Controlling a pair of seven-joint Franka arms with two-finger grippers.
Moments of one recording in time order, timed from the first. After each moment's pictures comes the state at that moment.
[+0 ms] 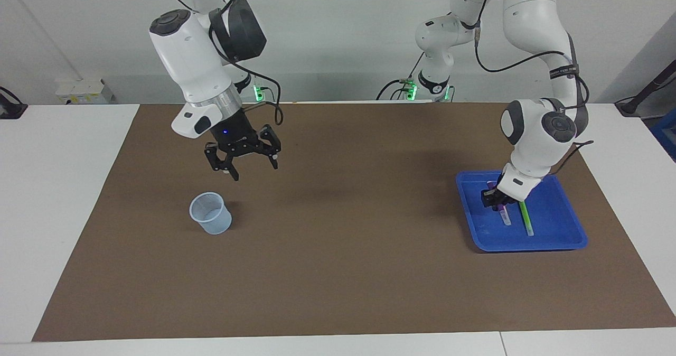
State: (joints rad) left arm 0.25 0.36 -0.31 -1.90 0.13 2.32 -0.11; right arm -0.23 0.14 0.49 -1.70 0.13 2.10 0.03
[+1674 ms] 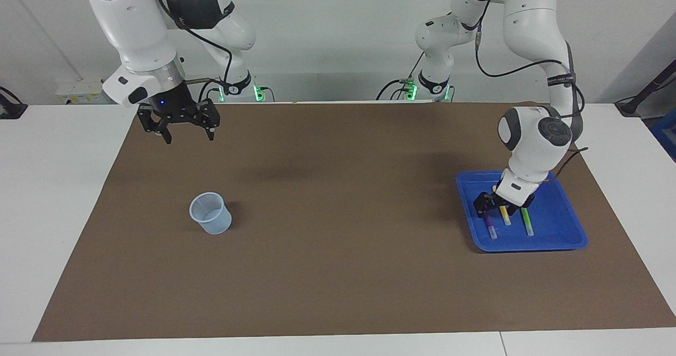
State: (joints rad) left arm 0.26 0.27 -0.31 -1.89 0.13 2.30 -0.10; right arm -0.37 0.02 0.45 -1.58 -0.06 1.68 0.03
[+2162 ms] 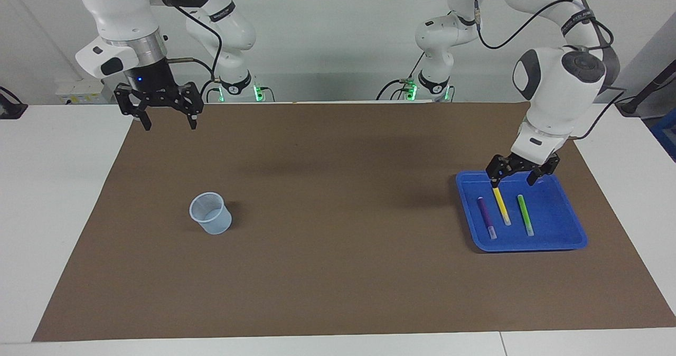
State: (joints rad) left arm 0.23 0.18 -0.36 -1.64 0.13 1.91 -0.10; right arm -0.37 -0.01 0.45 -1.57 -0.06 1.68 0.03
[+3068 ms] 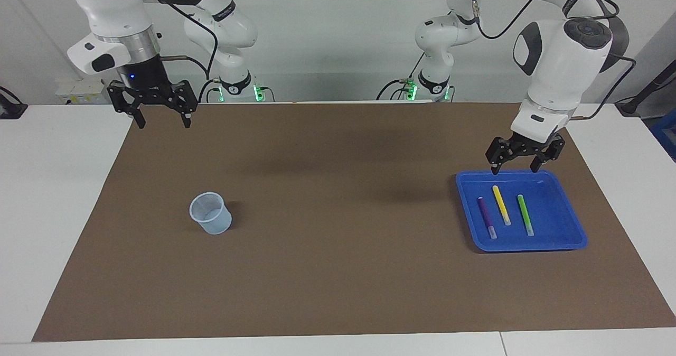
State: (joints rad) left arm 0.21 0.14 -0.36 -1.63 0.13 1.89 -0.10; right arm -0.13 -0.02 0.17 -1.57 -0.06 1.68 0.03
